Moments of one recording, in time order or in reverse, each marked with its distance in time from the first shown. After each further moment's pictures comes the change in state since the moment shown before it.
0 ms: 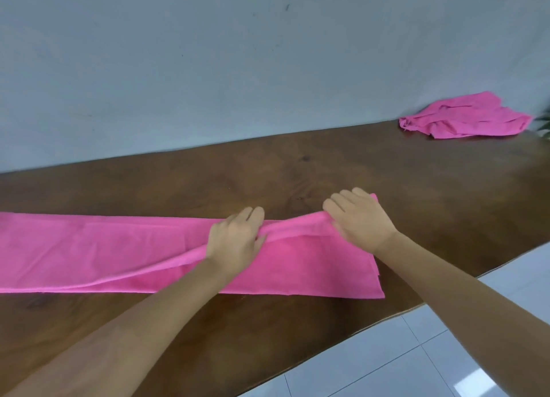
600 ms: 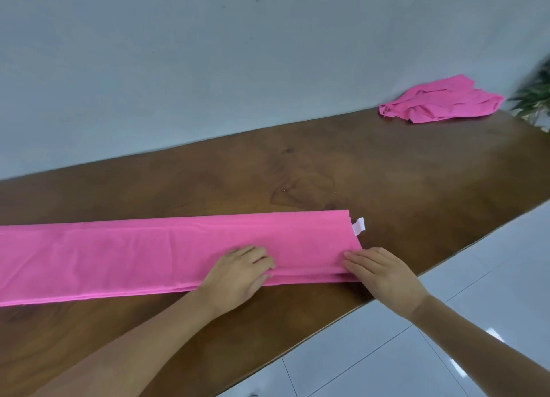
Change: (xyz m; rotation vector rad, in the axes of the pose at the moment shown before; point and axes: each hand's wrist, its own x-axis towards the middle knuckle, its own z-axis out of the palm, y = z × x) left_hand -0.057 0.017 0.022 -0.268 -0.243 0.367; right_hand -0.156 -0.049 -0.004 0.276 -0.157 0.128
